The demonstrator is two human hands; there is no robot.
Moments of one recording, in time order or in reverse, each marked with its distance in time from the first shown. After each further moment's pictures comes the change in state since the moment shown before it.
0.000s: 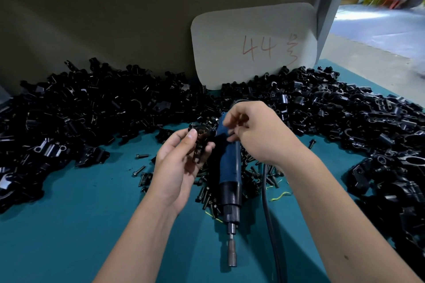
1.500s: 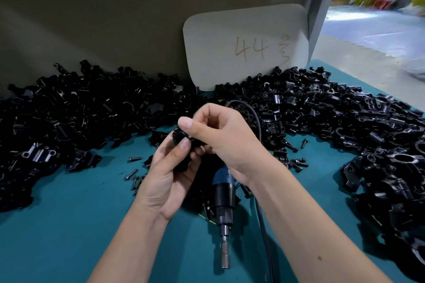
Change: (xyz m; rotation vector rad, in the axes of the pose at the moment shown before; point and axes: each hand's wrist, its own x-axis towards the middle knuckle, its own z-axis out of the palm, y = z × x) left_hand -0.005 0.004 -0.003 -0.198 -0.210 -0.068; right_hand -0.008 -0.014 0.037 0.816 -0.141 -0.027
